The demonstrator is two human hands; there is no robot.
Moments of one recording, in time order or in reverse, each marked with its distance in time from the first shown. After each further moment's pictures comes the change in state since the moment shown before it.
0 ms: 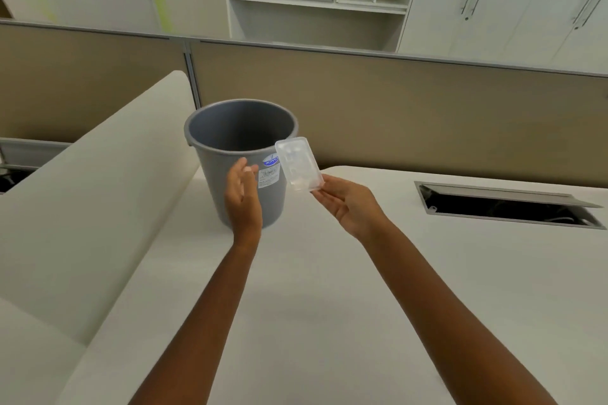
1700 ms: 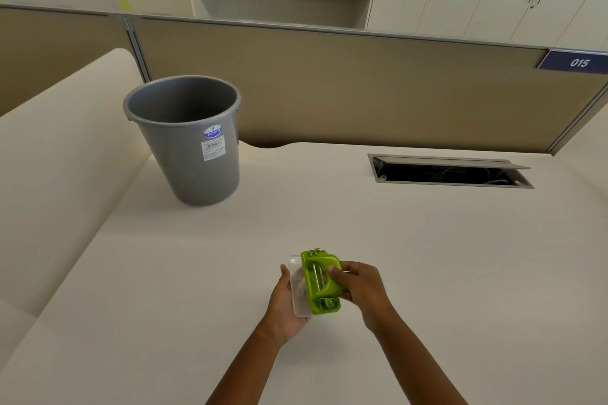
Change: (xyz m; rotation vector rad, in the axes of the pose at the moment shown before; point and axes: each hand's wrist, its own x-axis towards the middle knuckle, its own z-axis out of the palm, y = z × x) left_hand -0.213 -0.110 0.024 -0.593 -0.516 -1.203; right_hand -0.112 0.074 -0.175 -0.543 0.281 0.049
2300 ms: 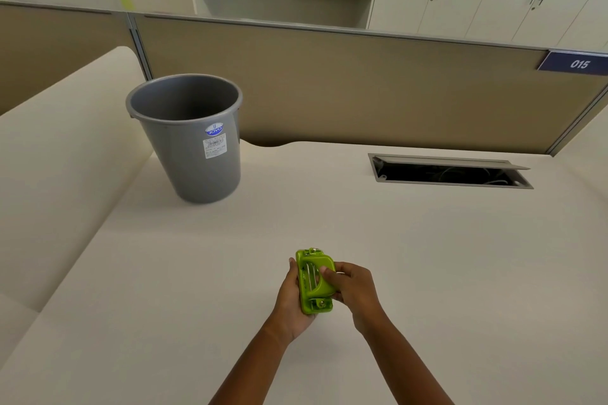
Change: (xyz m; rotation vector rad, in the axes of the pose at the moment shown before) left_hand 0.008 -0.007 0.003 0.101 0.055 0.031; right_hand -0.010 0.004 0.013 0.029 0.017 -0.009
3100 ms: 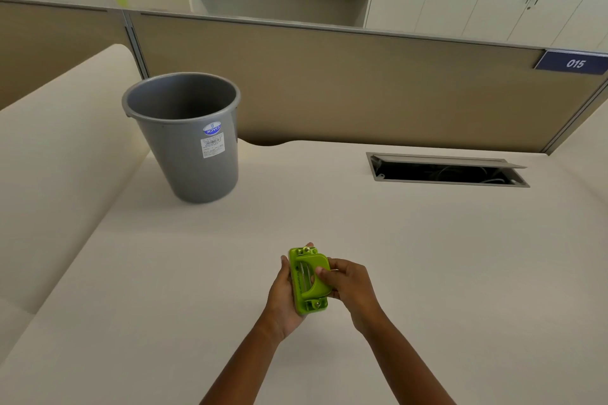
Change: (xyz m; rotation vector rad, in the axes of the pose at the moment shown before) left_hand -0.003 0.009 -0.006 -0.047 -0.105 0.068; right_hand 0.000 -0.002 0.001 -0.007 -0.096 -0.039
